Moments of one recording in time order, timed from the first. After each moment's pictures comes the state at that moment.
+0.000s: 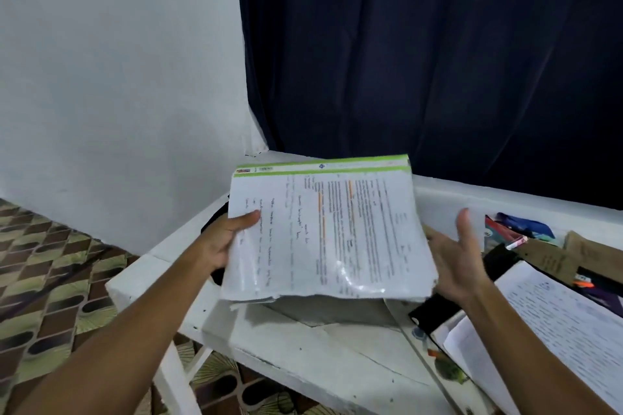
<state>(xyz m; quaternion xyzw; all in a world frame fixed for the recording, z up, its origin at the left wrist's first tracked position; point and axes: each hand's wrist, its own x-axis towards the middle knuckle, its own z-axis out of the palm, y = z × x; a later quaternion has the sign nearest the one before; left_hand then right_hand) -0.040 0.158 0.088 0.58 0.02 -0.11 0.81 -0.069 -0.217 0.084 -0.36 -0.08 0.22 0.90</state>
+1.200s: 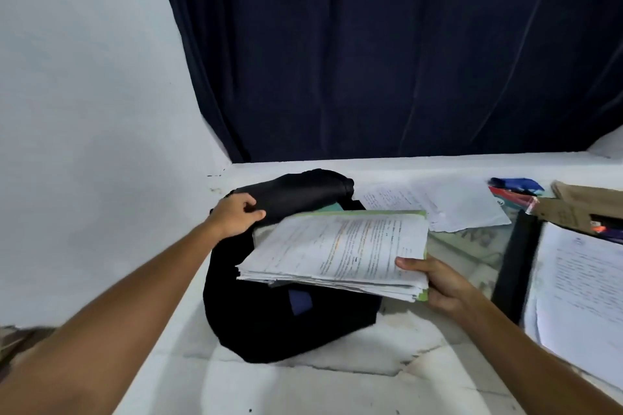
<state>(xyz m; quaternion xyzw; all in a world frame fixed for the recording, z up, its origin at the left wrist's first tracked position) 0.170 0.225 0.086 0.95 -0.09 0.01 0.28 -0.006 -0.106 0.016 -0.47 0.08 0.11 0.87</state>
